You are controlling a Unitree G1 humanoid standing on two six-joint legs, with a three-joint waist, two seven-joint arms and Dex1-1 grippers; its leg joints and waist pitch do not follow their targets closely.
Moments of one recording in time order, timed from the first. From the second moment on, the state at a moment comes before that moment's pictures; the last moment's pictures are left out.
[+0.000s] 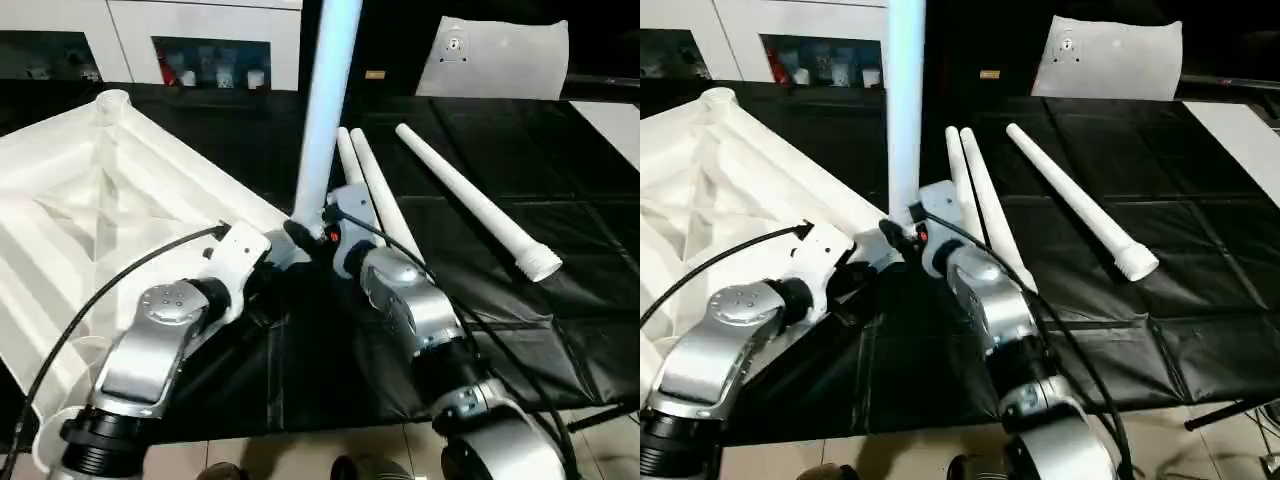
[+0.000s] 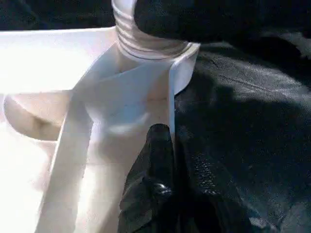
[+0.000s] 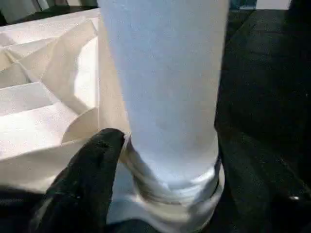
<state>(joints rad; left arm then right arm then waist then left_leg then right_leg) -0.29 0.37 -0.13 -0.11 0.04 0.66 -0.64 -0.58 0.10 0.11 0.52 0.10 0.23 0.43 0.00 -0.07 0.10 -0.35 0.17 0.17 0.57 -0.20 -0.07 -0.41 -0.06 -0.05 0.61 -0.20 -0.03</state>
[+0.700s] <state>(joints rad) -0.39 0.65 -0.17 0.22 -0.05 0.17 -1.13 -0.56 -0.26 0.21 0.32 0.16 0.24 0.98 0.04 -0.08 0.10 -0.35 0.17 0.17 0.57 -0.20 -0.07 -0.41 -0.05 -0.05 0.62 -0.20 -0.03</state>
